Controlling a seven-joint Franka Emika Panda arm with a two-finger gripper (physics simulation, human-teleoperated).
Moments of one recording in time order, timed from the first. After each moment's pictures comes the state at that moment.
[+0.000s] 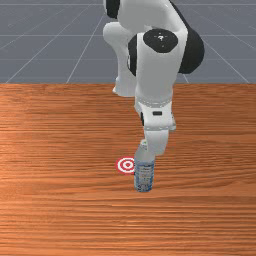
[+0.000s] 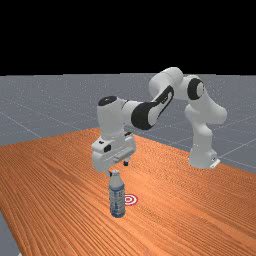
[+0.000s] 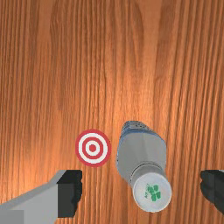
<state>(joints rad) 0.07 0.78 0.02 -1.18 -0.02 1.79 -0.77</state>
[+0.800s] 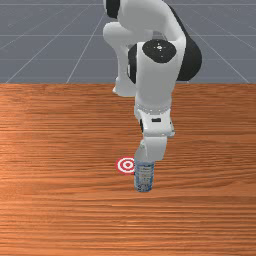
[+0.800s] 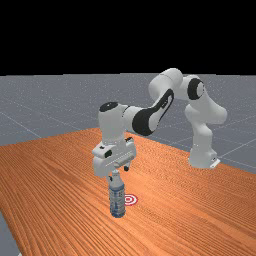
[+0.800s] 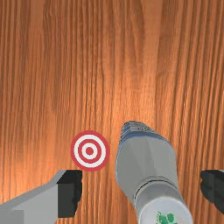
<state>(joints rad) 0.07 0.78 0.02 -1.23 -0.02 1.86 -0.77</state>
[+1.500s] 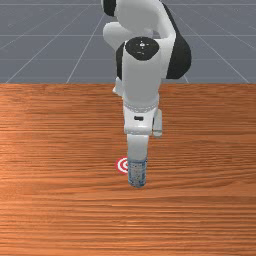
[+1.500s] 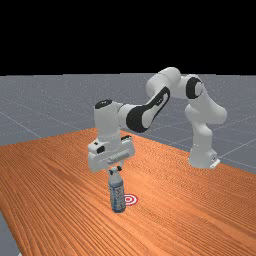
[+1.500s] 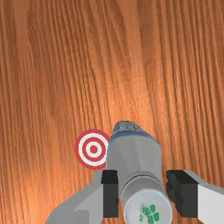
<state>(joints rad) 0.04 0.76 0.00 -1.26 0.03 1.86 -0.64</state>
